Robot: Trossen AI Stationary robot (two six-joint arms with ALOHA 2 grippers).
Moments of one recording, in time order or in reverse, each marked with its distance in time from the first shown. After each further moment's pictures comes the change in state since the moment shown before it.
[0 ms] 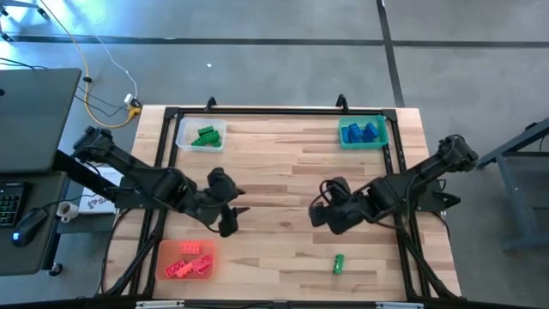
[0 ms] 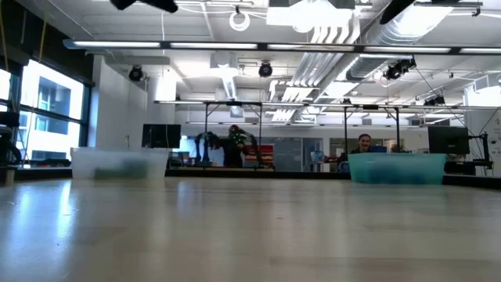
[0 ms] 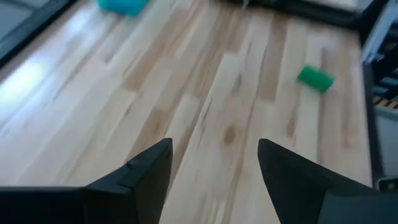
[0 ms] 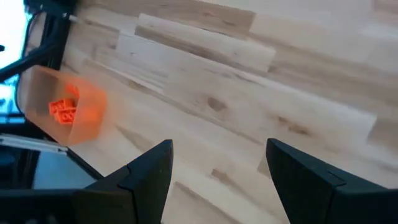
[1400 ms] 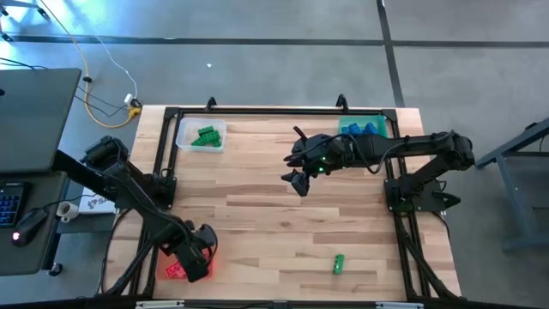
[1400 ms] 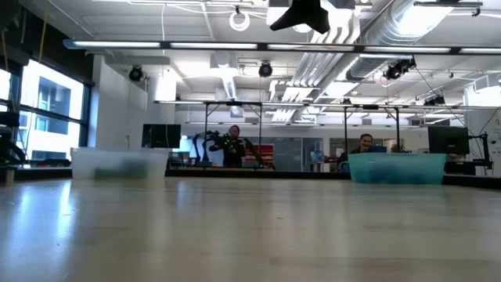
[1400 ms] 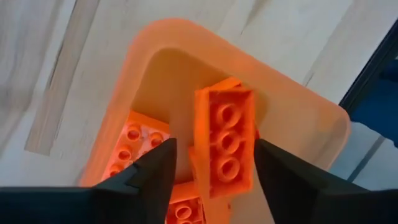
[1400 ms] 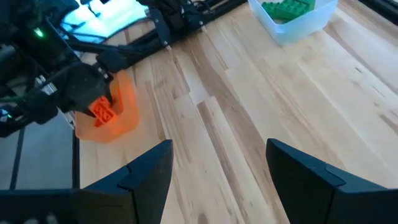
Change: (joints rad) left arm -0.343 0.194 -0.233 -0.053 0.598 -0.697; right arm -0.445 0.001 0.000 0.438 -0.310 -1.163
